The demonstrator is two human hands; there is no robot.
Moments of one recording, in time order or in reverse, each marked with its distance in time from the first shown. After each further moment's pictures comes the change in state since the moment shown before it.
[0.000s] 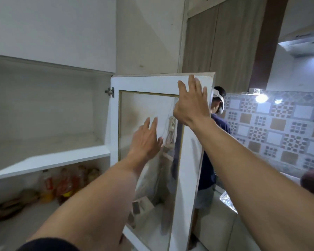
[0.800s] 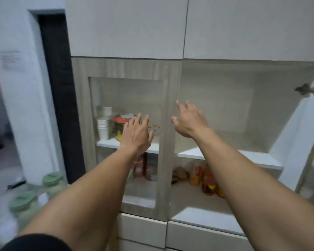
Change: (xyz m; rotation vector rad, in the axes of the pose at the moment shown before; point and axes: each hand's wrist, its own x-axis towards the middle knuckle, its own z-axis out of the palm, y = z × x) left_hand -0.250 -0.465 -0.320 0.657 0.117 -0.611; right_hand -0.052 -0.578 0.074 0.636 -0.387 -0.535
